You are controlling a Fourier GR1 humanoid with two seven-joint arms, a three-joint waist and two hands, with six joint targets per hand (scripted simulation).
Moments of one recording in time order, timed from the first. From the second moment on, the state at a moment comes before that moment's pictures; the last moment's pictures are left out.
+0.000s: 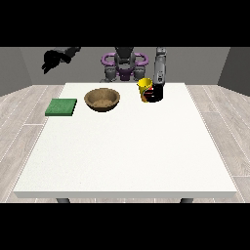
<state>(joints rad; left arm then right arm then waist) -0.54 0.05 0.14 -0.60 -0.05 0.21 -0.90 -0.49 -0.33 -0.25 -1.31 -0.16 -0.01 -0.07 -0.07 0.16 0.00</state>
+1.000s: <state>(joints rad) -0.84 0.10 -0.05 -0.54 -0.43 0.63 -0.49 -0.56 -0.39 -0.28 -1.19 -0.19 0.09 -0.13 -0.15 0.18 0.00</state>
